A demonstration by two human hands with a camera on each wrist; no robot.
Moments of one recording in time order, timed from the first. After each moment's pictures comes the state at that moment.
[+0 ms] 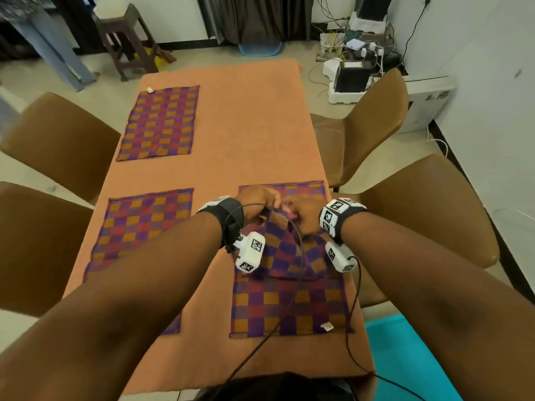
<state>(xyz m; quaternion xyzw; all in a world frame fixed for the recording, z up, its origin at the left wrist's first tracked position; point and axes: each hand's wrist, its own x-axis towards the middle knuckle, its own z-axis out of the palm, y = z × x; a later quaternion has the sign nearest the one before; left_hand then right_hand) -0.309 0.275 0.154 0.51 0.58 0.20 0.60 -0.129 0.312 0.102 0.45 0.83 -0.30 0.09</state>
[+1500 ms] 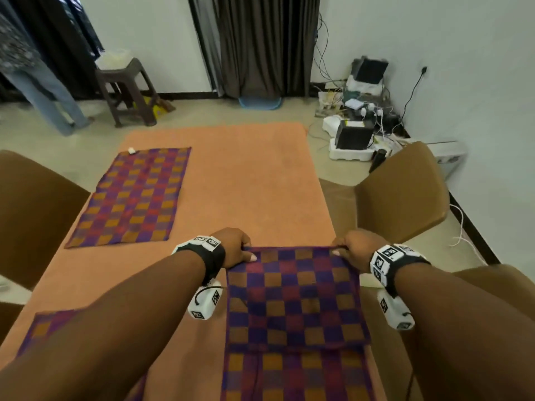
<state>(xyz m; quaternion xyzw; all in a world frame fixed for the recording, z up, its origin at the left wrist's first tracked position) -0.413 0.542 0.072 0.71 0.63 -0.11 0.30 -0.073 0.565 0.065 0.52 0.82 -0.21 0.11</state>
